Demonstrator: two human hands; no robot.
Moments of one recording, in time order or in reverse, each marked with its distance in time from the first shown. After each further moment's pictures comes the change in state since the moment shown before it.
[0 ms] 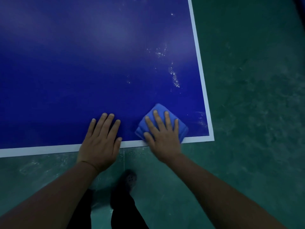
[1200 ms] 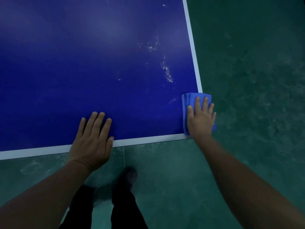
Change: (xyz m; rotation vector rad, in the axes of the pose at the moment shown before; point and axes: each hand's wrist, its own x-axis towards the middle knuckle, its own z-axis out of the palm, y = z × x) left_hand 0.003 0.002 0.005 0.051 0.007 0.007; right_hand 0.022 0.135 -0.026 0.159 0.074 0.633
